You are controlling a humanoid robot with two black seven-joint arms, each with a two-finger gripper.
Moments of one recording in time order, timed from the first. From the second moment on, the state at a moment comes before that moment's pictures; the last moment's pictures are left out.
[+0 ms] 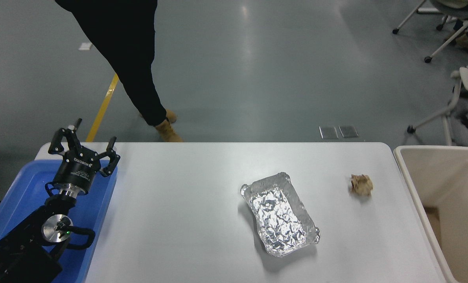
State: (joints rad) left arm -0.45 0.28 -1.07 -0.58 0.20 -0.61 -0.45; right arm 1.61 -0.50 -1.30 0.77 0.23 0.13 -0.15
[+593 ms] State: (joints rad) left arm -0.45 0.28 -1.07 -0.58 0.20 -0.61 -0.45; right arm 2.23 -0.40 -1.34 1.45 0.00 0.55 -0.15
